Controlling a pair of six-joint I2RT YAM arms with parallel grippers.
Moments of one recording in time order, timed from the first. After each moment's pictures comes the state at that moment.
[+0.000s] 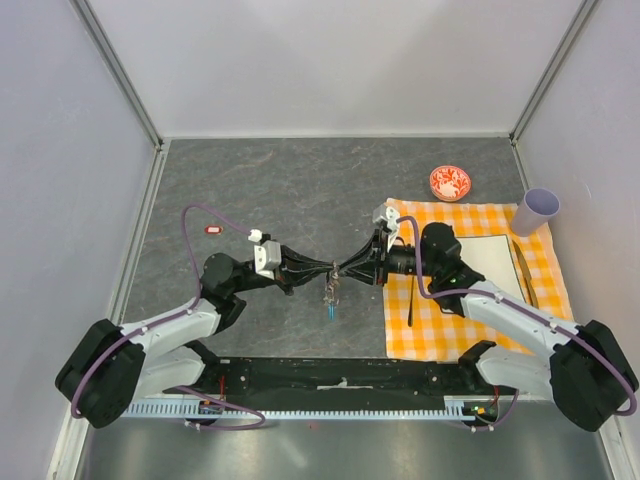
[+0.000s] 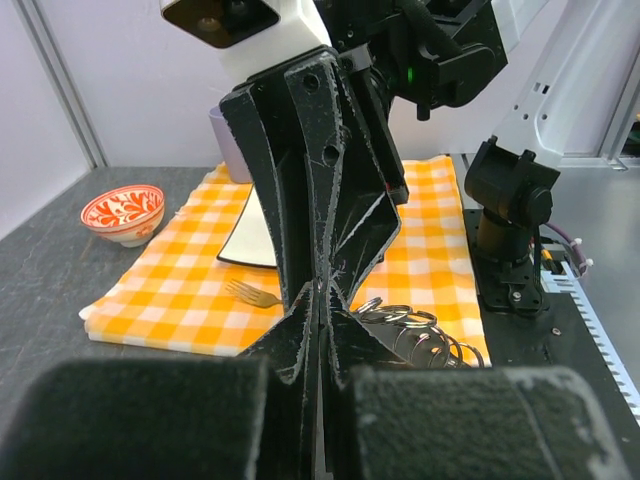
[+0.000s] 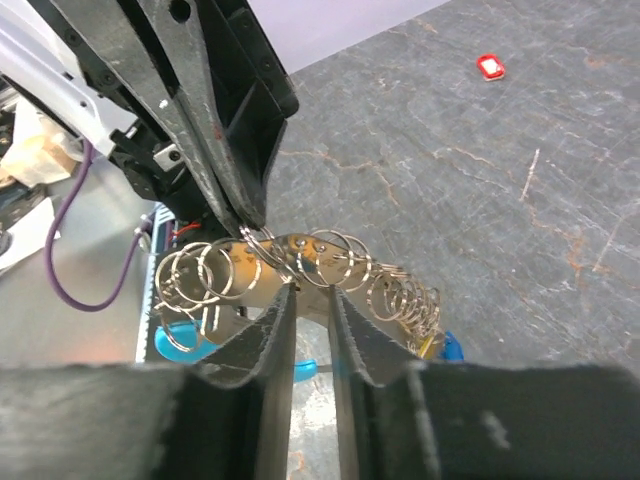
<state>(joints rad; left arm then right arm) -0.63 1.10 0.33 1.11 0.80 -0.15 0.60 1.12 0.54 0.50 -0.82 0.29</state>
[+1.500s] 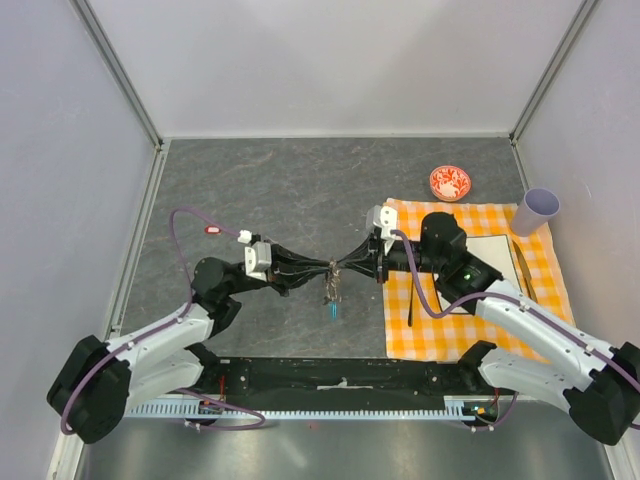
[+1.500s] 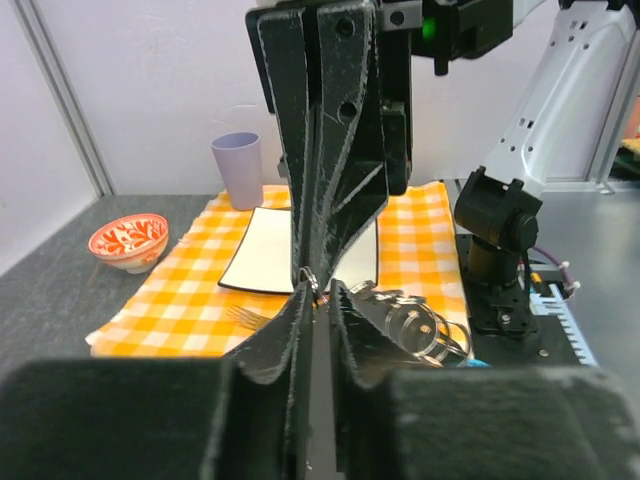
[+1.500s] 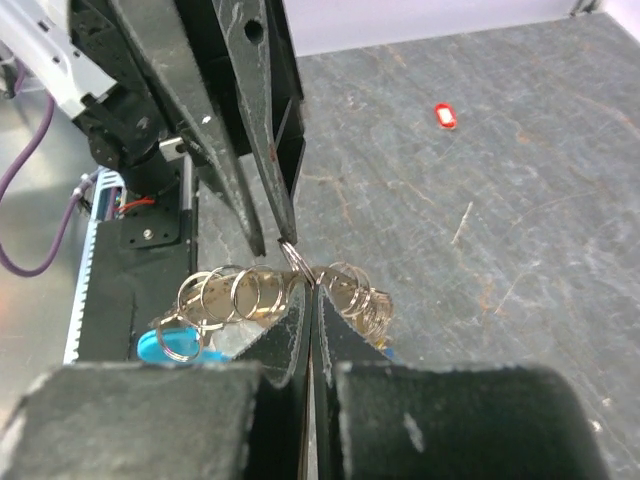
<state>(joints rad) -0.64 1.02 0.33 1.12 0.79 -0.19 0.70 1.00 0.72 0.14 -0.72 -0.05</state>
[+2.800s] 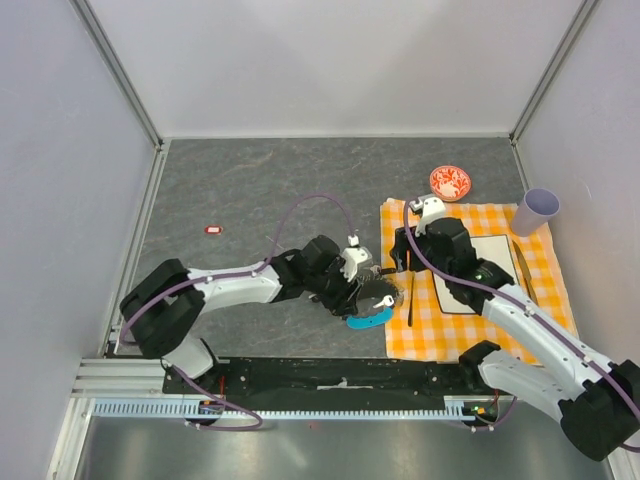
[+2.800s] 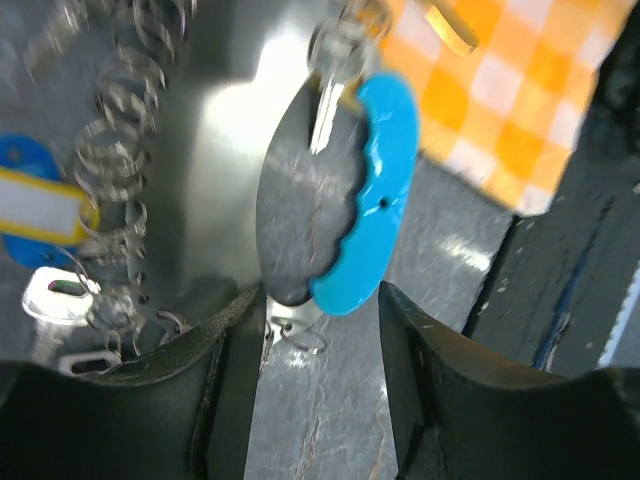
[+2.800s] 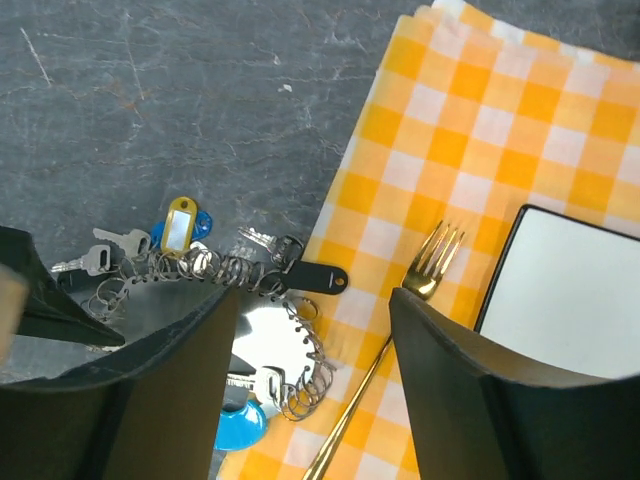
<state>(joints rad) -0.93 1.55 0.82 -0.02 0.39 -0.10 0.53 0.95 0.69 -0.30 0.08 0.20</state>
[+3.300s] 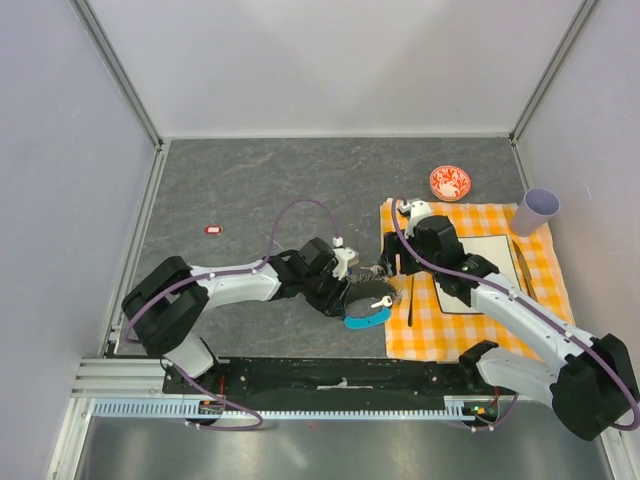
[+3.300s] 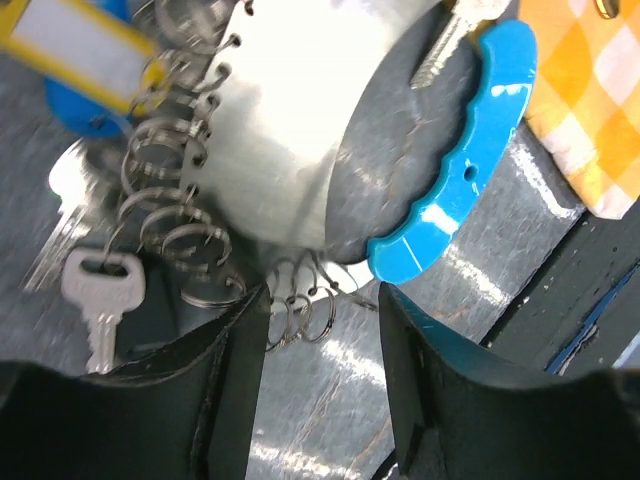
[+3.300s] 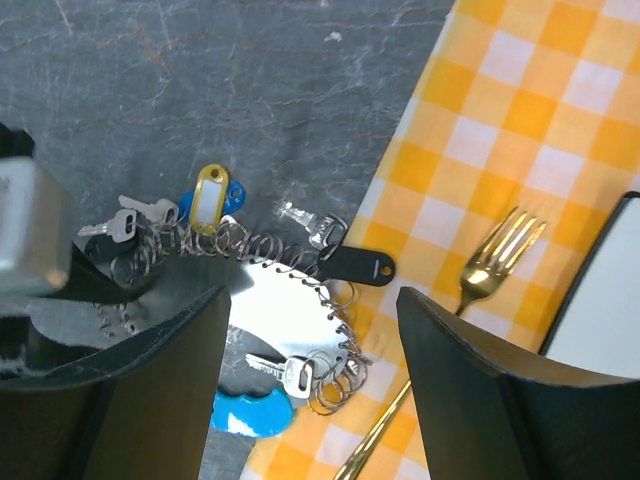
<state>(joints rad) -0.91 1.62 0.83 -0.18 0.28 -0.22 0.52 1.05 0.68 -0.27 -0.02 0.25</state>
